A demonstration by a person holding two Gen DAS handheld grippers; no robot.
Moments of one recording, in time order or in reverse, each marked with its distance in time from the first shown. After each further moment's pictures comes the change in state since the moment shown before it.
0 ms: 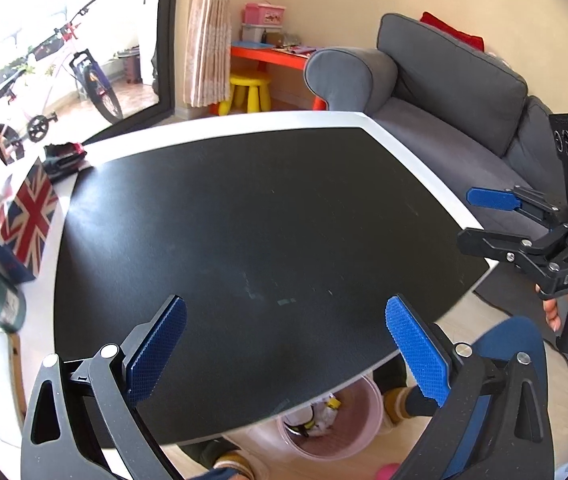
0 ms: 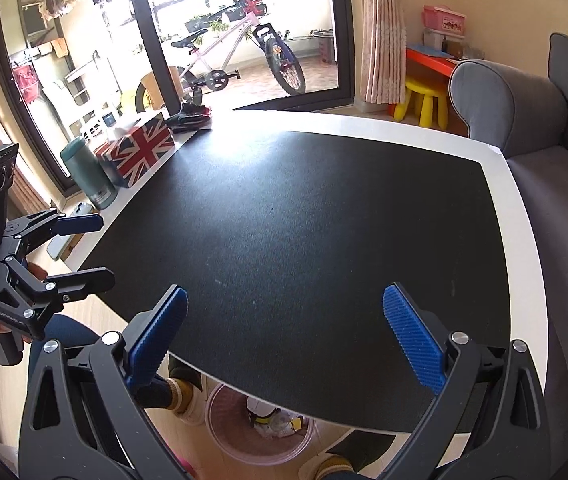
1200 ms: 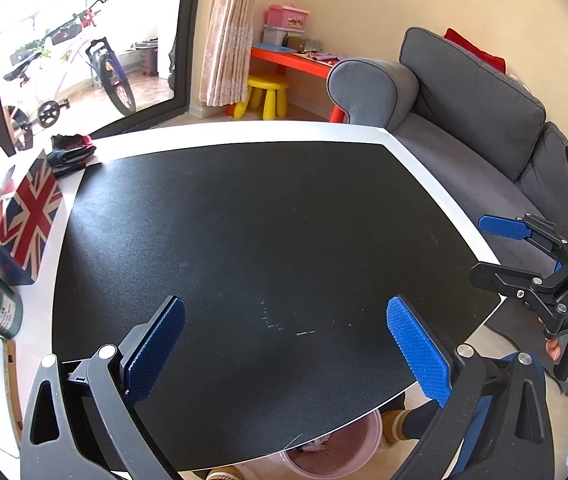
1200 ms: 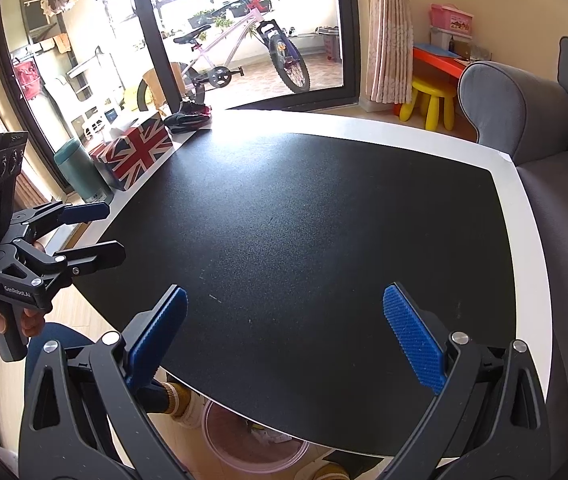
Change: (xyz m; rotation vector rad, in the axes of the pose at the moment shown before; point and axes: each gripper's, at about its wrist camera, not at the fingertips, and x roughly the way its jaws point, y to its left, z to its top) left arm 0.015 0.020 0.018 -0.075 -0.008 0.011; right arm 0.018 0.001 0.017 -0.013 0.016 0.005
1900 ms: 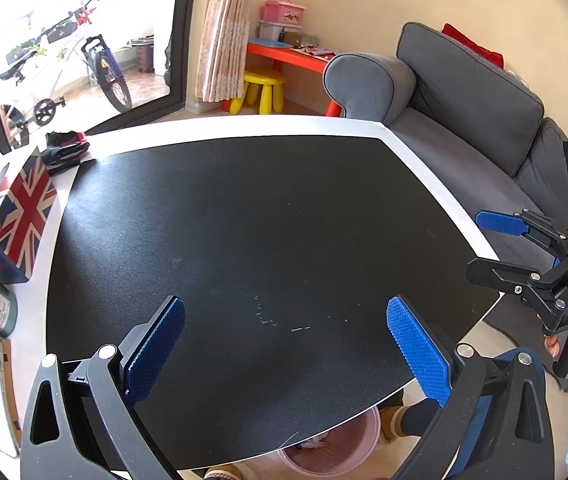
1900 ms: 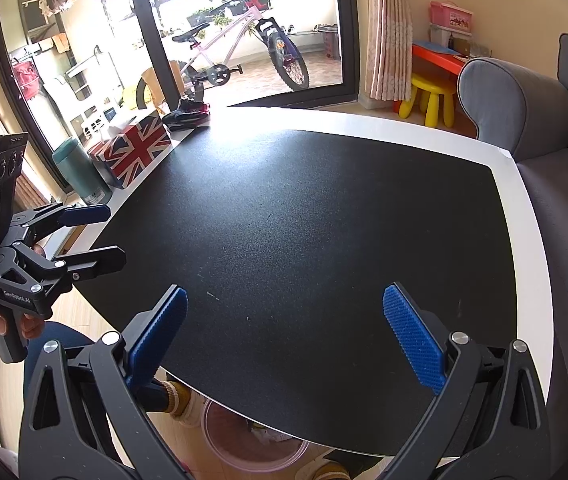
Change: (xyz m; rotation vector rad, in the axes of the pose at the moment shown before) left arm 0.006 -0.002 -0.001 0.005 0.015 -0.011; right arm 0.005 0.000 -0.002 0.003 0.006 0.000
